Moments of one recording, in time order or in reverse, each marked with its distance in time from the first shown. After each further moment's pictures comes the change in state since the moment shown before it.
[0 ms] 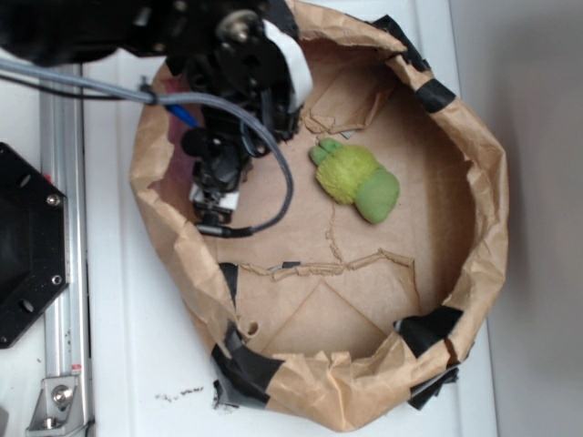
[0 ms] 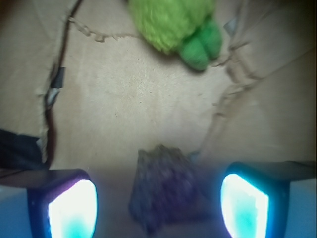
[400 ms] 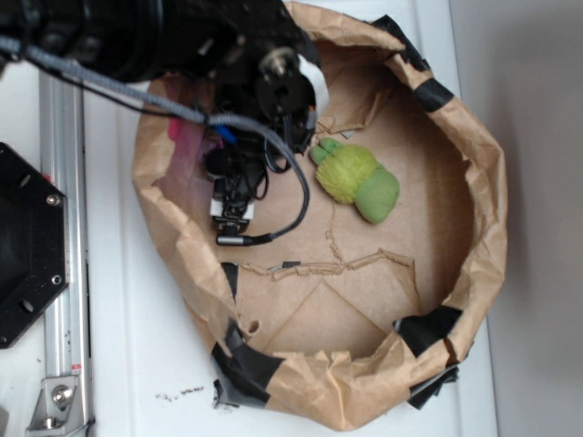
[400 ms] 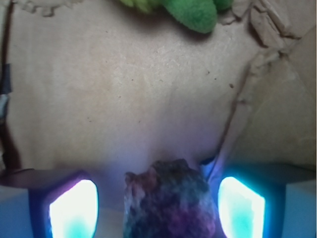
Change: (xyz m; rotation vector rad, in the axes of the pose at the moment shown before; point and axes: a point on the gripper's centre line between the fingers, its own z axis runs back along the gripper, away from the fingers) arm 0.001 0.000 -0.026 0.022 0.084 0.111
